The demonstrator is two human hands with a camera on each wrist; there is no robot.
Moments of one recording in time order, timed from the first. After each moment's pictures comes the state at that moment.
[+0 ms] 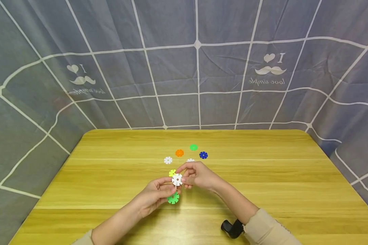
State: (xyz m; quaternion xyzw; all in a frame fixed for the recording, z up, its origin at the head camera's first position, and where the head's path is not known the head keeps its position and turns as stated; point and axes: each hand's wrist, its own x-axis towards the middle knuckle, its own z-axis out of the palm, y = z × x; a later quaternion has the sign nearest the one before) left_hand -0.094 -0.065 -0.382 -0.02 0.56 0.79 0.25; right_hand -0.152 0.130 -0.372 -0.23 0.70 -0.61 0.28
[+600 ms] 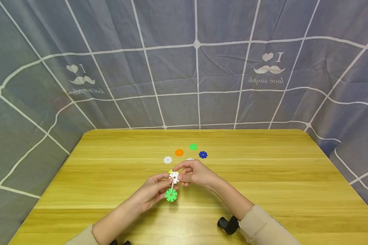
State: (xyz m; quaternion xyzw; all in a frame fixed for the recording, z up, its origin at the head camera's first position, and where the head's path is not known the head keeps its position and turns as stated) left_hand -0.102 -0.065 -0.382 -0.04 0.57 0.79 0.23; right_hand -0.157 0.124 -0.375 -0.22 0.70 -0.62 0.28
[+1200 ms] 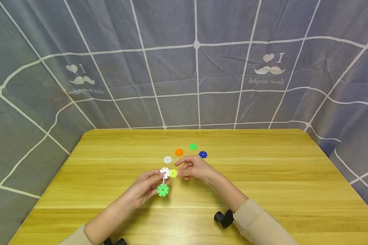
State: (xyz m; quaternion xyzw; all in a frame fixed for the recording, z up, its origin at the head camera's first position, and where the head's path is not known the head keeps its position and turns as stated) left_hand -0.109 -0.081 -0.376 -0.08 0.59 0.78 0.20; right_hand -0.179 0.123 -0.381 -0.16 0.72 -0.61 0.28
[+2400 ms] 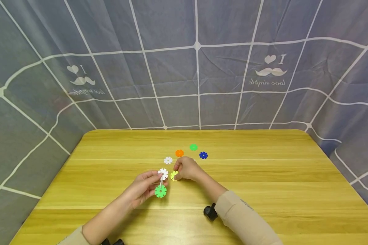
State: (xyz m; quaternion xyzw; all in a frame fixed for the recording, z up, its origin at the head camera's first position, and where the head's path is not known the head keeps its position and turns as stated) left_hand -0.109 -0.090 -0.375 -0.08 0.58 0.79 0.21; right_hand -0.197 0.086 -0.407 -0.16 0.87 -0.43 0.19
